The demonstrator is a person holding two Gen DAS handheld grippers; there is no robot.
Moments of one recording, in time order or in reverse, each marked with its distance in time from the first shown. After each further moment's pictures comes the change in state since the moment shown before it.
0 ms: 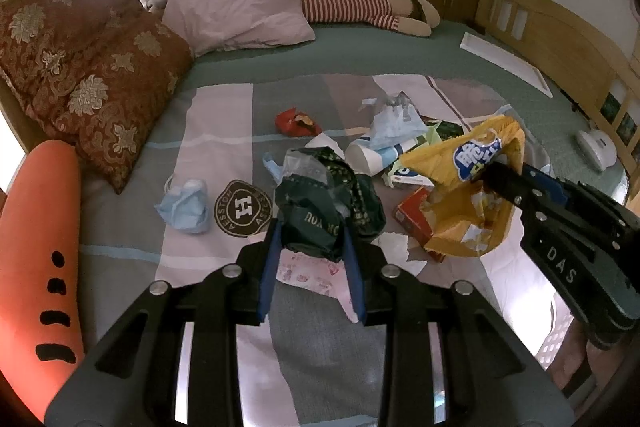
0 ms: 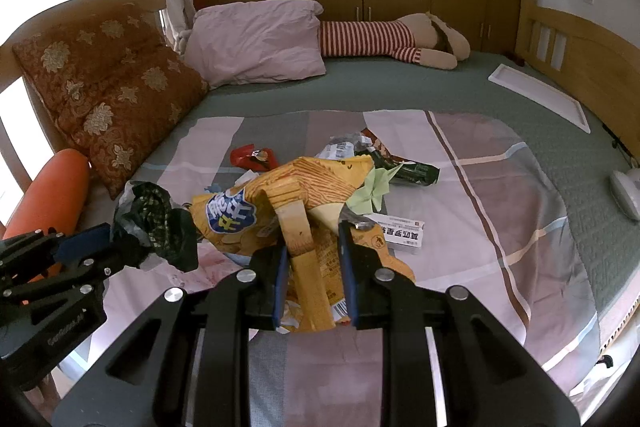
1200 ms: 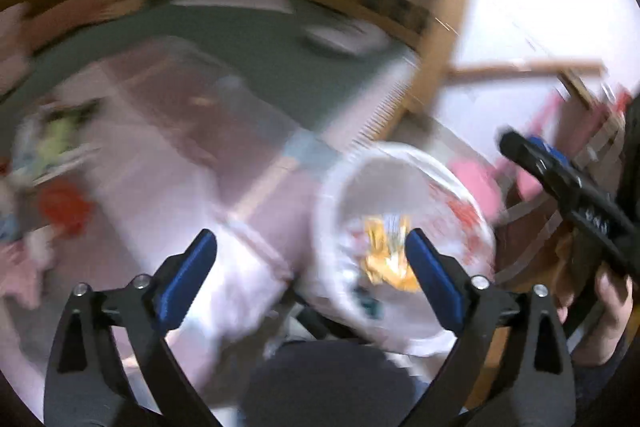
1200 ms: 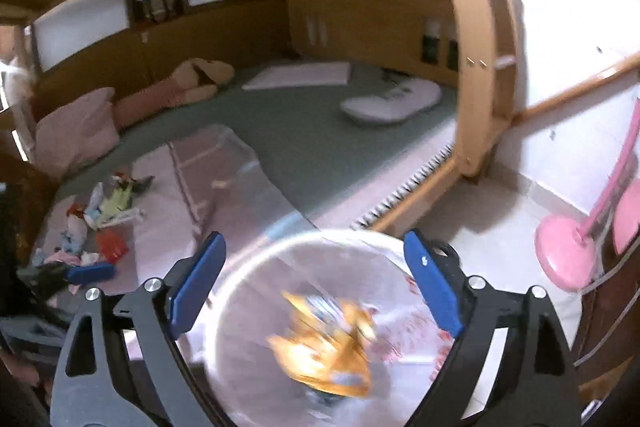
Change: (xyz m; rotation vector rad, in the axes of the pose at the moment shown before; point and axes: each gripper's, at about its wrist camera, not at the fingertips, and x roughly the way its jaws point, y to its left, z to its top) left arm -0.085 -0.263 -0.075 0.383 0.112 -0.655; right arm -0.285 -0.228 -0.145 0.389 -0.149 -0.477
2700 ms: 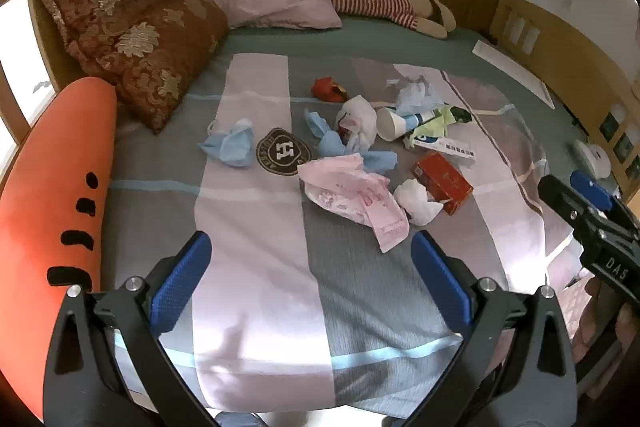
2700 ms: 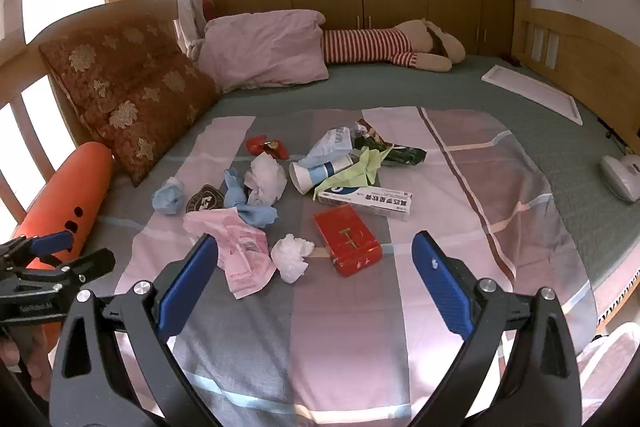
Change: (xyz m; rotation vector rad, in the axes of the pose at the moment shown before) left arm -0.141 0.257 -0.100 -0.478 -0.110 0.638; right arm 0.099 0.322 -0.029 -0.376 0.122 0.504
